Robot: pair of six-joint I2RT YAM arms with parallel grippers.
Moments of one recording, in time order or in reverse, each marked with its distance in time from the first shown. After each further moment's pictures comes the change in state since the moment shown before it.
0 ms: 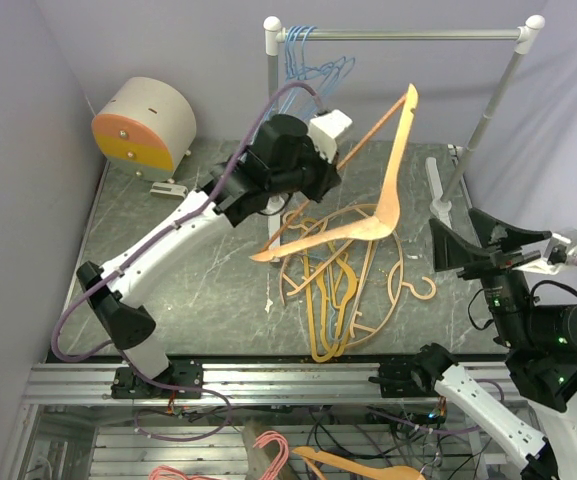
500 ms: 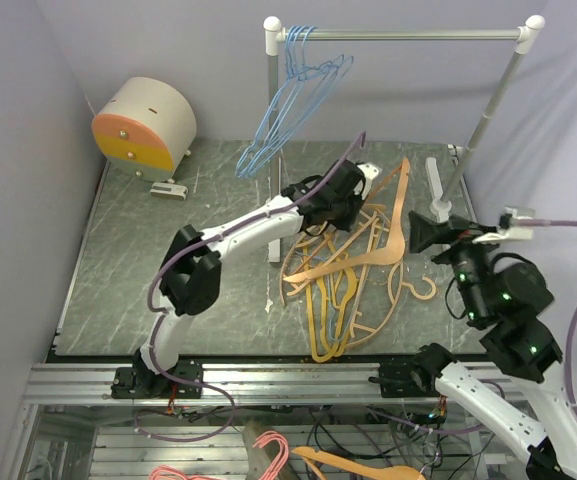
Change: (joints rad) left arm -0.033 0.452 0.009 0.100 -0.076 -0.112; right arm 0.000 0.156 -0.047 -0.150 0.177 0.099
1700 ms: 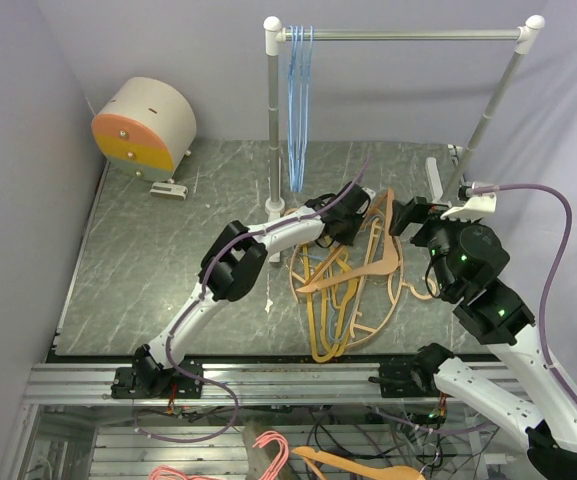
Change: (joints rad) left arm 0.026 0.357 0.186 0.019 0.016 -0.084; right arm 0.000 0.175 0.025 0.045 0.092 -0.049
